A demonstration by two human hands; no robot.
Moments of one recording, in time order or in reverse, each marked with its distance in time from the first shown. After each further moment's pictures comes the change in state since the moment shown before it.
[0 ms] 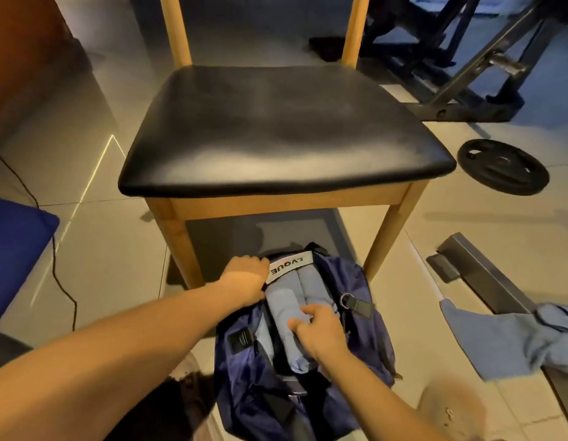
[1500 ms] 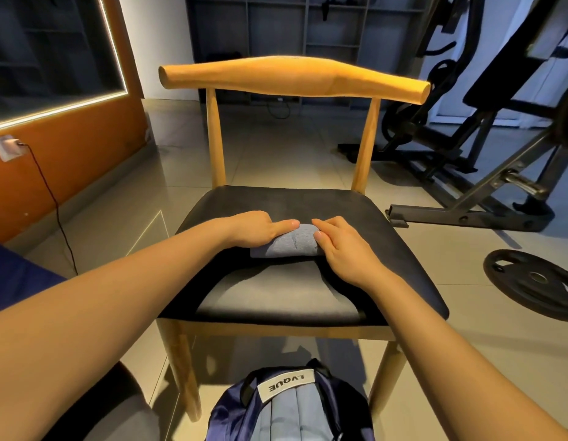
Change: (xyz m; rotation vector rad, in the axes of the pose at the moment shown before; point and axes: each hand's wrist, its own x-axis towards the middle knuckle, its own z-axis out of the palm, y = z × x) left_hand 0.027 -0.104 -0.300 -0.580 0.194 -0.248; right_hand 0.070 -0.240 -0.235 -0.419 0.283 -0.908
